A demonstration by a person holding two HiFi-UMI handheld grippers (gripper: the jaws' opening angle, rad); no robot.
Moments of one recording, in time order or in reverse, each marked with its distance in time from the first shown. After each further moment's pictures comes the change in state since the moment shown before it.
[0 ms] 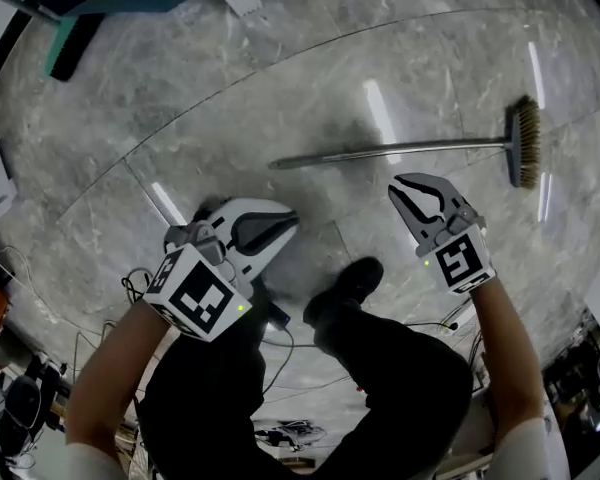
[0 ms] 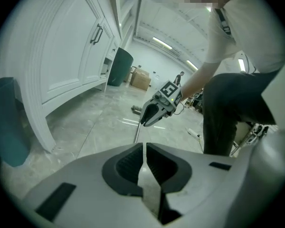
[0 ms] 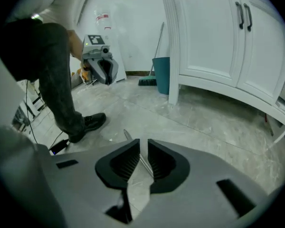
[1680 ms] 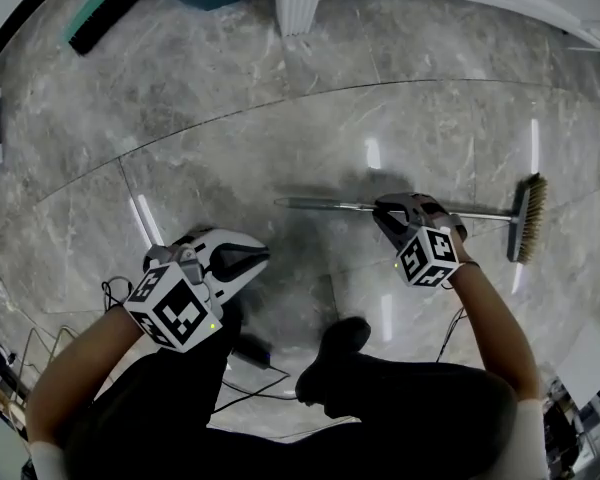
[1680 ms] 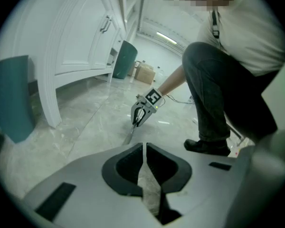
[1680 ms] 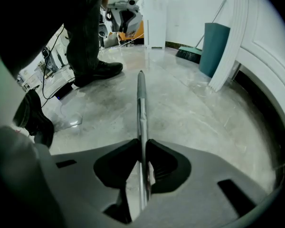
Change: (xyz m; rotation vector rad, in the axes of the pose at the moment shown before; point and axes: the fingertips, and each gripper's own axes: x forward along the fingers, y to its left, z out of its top) left arm 0.006 0.011 -0.115 0.008 0.058 0.066; right arm 0.141 -0.006 -0.103 -0.507 0.274 0.197
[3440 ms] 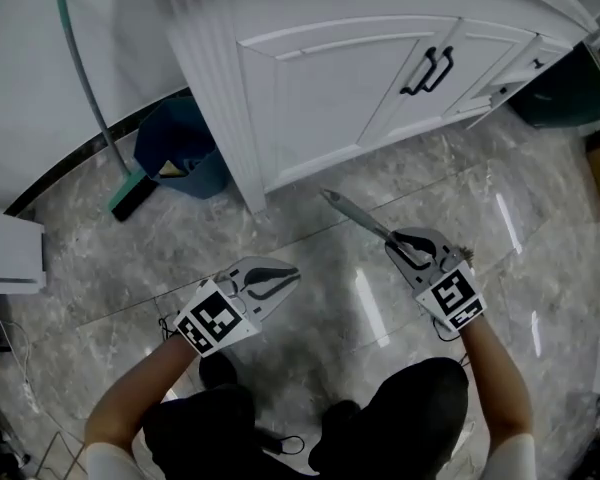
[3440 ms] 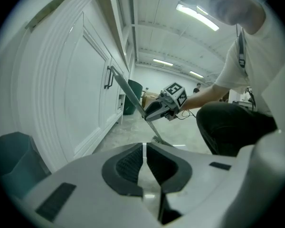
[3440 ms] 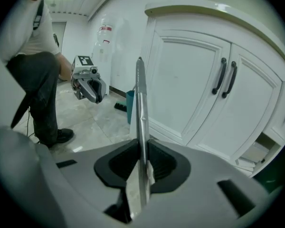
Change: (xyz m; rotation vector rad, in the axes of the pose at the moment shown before) left arm -0.062 0.086 0.258 0.101 -0.339 0.150; right arm -0.337 -0.184 0.092 0.348 -0.389 -0.547
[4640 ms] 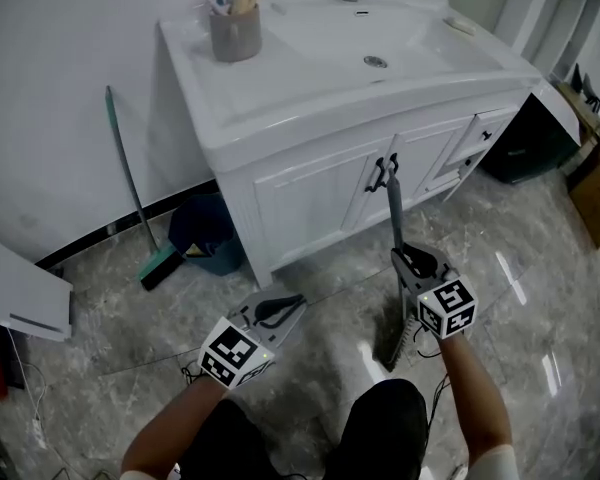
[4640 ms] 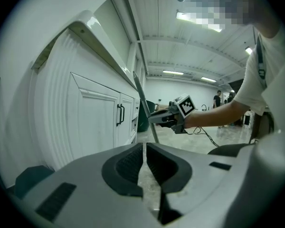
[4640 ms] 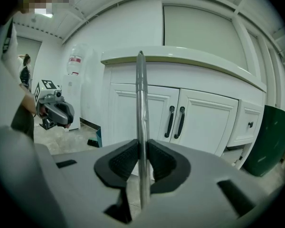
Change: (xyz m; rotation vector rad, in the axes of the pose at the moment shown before) left arm -0.045 -0.001 0.162 -0.021 -0.137 0.190; right arm -0.099 -0.106 0.119 0.246 -0.254 -0.287
